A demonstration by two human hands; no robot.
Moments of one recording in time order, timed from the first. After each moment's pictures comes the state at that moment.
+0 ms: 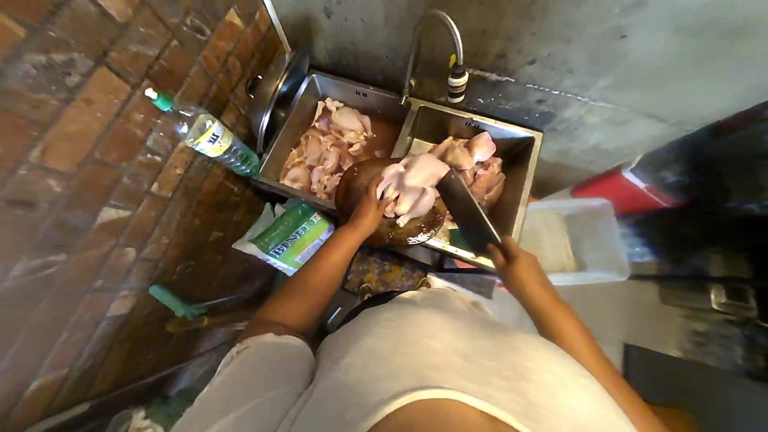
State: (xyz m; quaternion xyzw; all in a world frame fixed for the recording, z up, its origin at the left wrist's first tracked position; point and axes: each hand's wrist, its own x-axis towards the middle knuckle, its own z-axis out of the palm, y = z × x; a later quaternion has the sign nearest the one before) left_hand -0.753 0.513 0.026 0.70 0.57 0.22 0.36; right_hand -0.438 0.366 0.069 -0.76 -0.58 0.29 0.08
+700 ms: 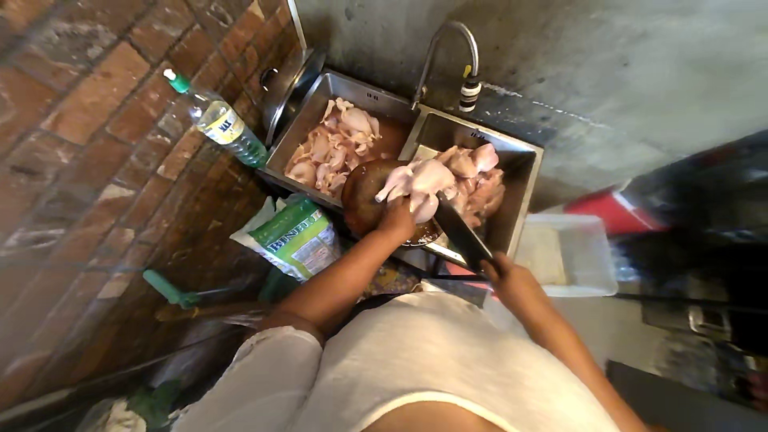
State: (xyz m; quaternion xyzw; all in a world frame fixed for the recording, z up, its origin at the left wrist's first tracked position) left_hand -0.701 0.490 0.033 0.73 0.59 0.07 0.33; right_hand -0.451 0.352 0.074 -0.74 -0.61 0.27 0.00
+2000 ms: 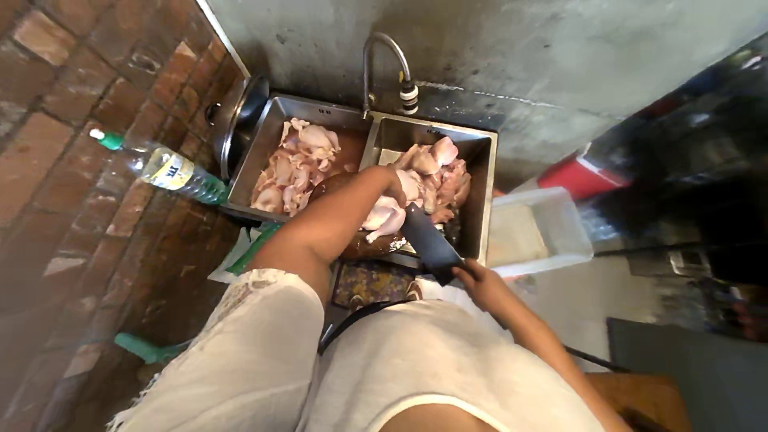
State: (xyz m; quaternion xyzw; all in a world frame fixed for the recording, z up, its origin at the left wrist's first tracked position) left_hand -0.608 0.609 0.121 0.72 0.55 -0.27 0.32; right_hand -0.426 0.337 0.051 -0.73 -0.50 0.45 0.07
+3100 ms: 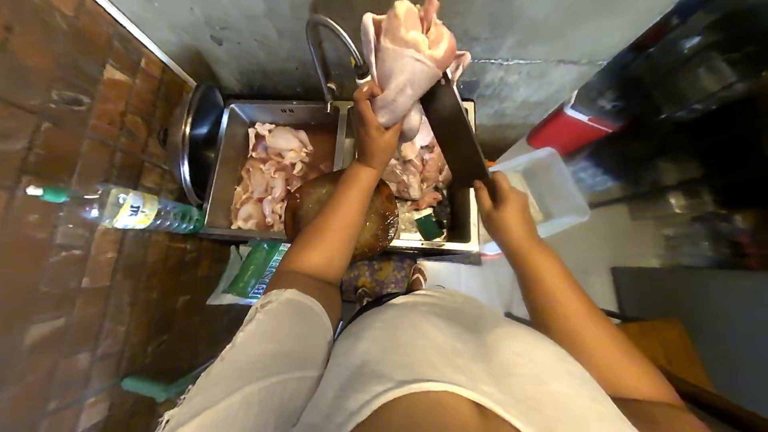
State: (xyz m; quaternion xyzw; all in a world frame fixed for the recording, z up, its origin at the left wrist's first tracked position) left_hand -0.561 0.635 0.094 0.69 0.28 0.64 0.15; right_hand -0.388 0.414 0.104 -0.78 -0.54 0.15 0.27
